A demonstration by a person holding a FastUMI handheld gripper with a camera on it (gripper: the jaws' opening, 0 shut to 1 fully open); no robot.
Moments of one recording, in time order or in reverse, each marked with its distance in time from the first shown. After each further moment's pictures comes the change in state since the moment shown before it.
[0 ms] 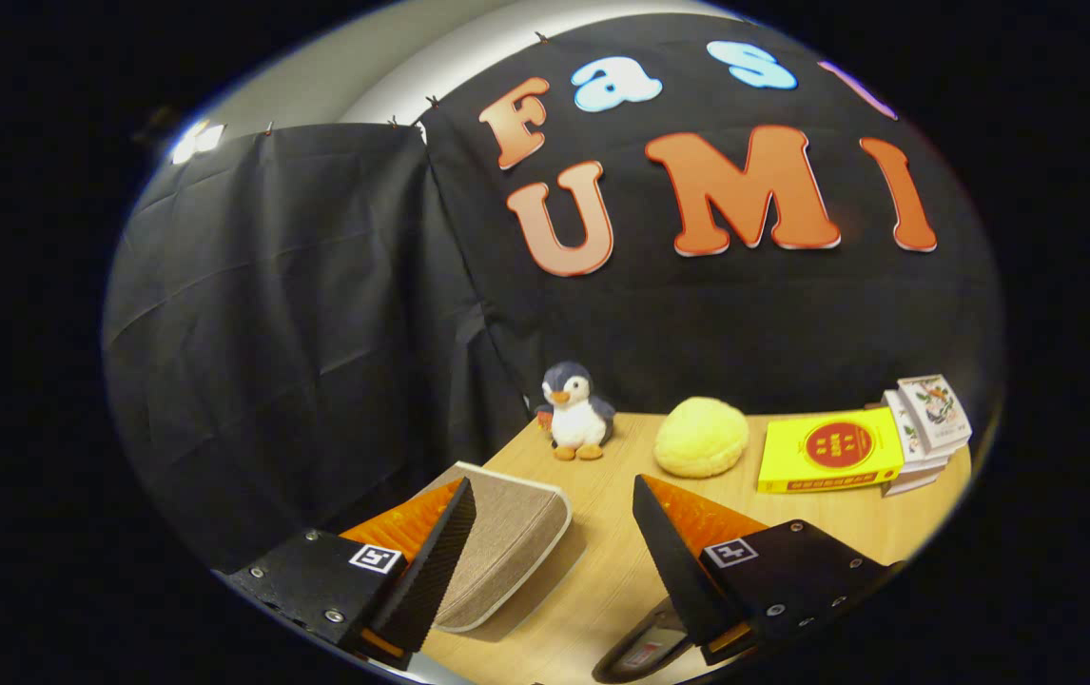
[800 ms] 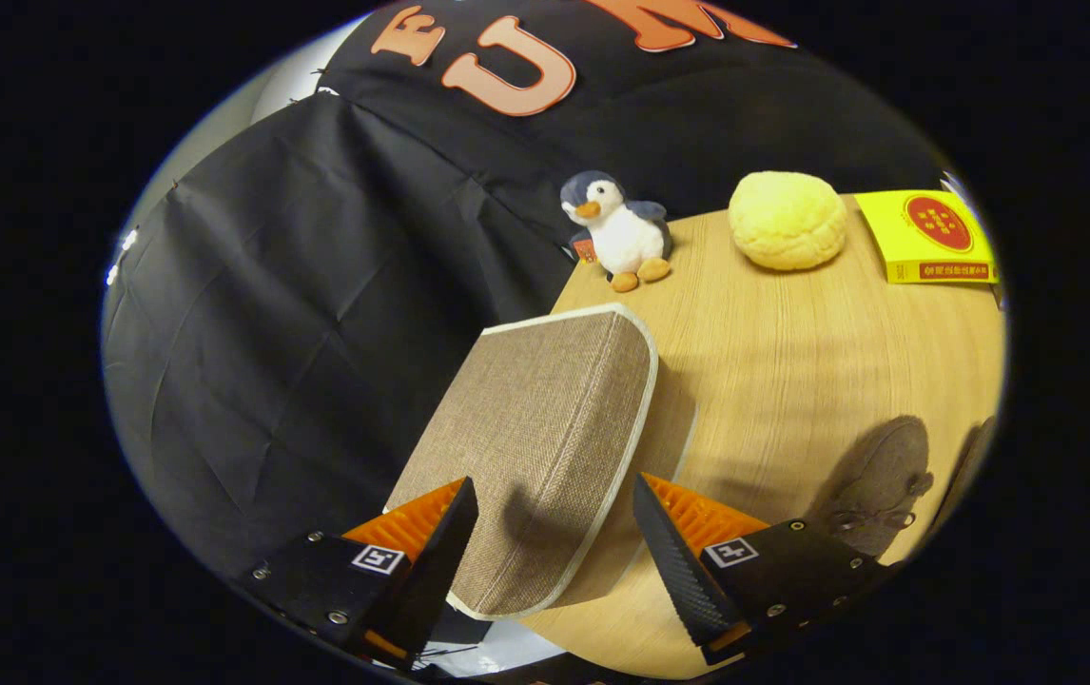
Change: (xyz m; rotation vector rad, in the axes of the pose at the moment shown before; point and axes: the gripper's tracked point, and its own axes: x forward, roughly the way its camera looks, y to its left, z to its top) arm 0.064 0.048 -0.137 0.337 0.429 0.184
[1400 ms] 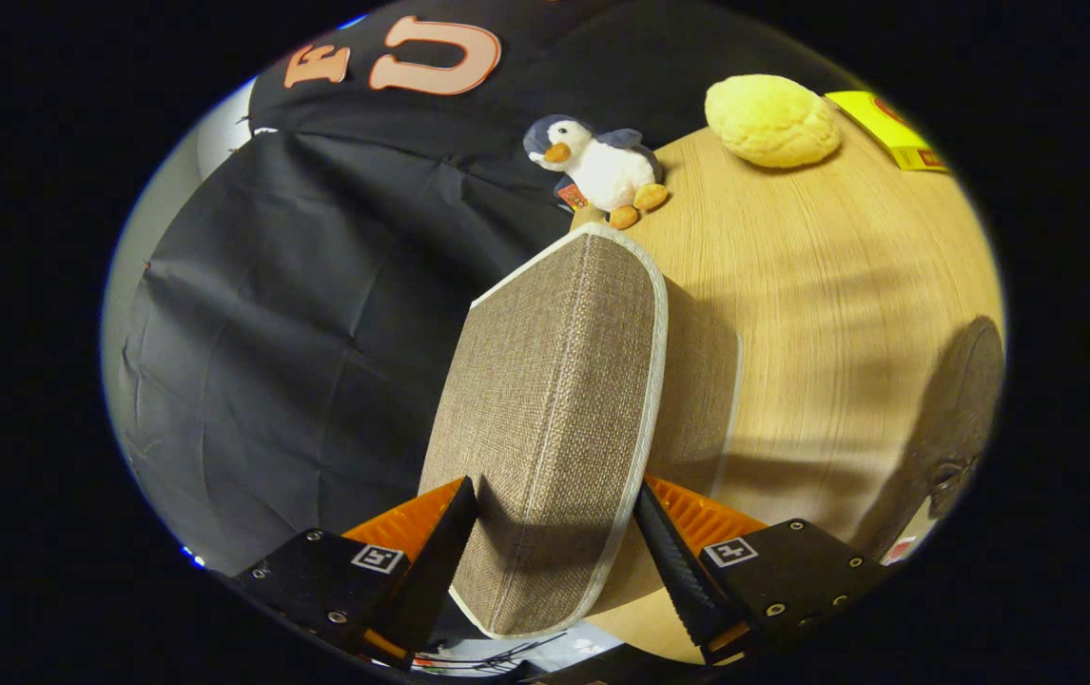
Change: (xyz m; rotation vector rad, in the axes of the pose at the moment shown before) arm 0.031 0.008 -0.020 0.246 0.102 0.152
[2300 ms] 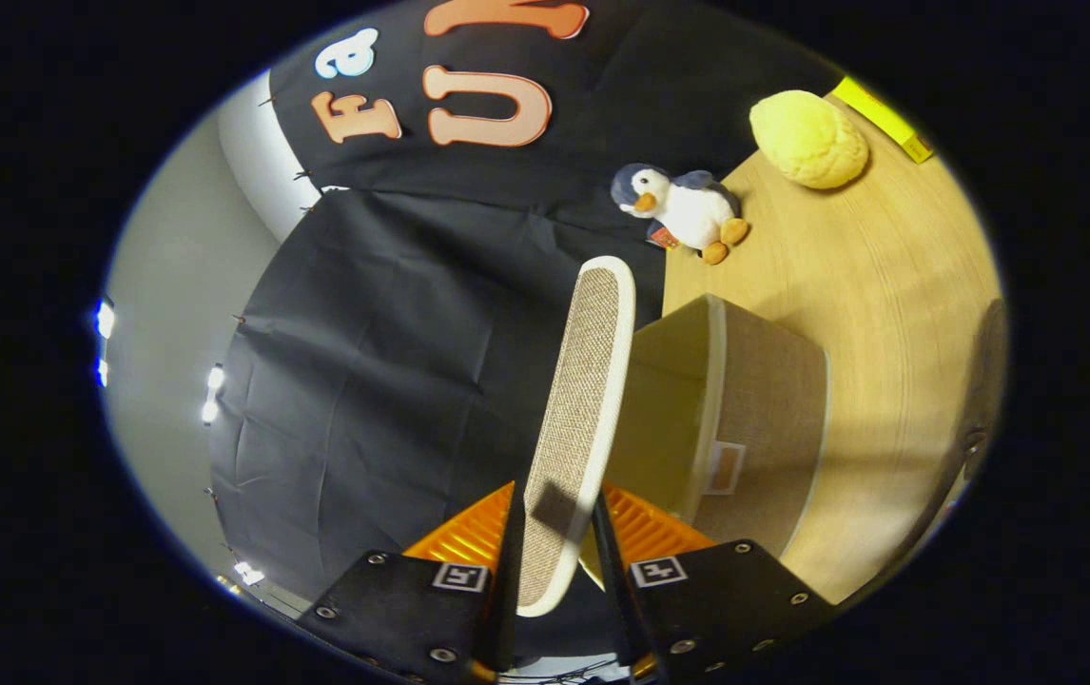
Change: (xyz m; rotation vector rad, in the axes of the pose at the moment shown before) arm -0.067 0.095 0.028 0.026 -0.126 0.327
